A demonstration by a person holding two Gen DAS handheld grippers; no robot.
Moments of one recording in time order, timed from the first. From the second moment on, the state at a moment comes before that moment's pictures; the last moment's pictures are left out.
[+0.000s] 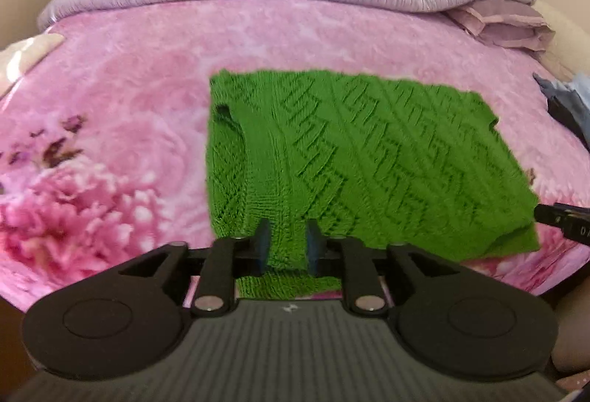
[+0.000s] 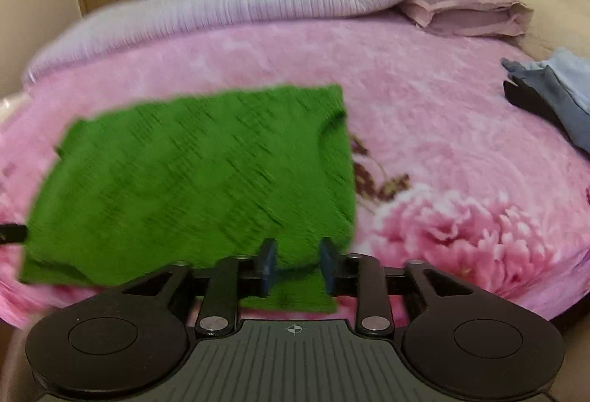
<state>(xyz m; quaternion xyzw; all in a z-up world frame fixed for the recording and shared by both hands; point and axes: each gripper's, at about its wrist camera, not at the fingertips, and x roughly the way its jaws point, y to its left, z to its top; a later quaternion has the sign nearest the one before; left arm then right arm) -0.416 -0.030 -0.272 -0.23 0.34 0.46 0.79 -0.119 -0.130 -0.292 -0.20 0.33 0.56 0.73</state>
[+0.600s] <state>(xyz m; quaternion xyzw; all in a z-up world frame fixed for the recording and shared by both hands) -0.448 -0.110 -0.254 -0.23 0.33 0.47 0.79 -0.186 -0.185 -0.259 -0.19 0.35 0.57 0.72</state>
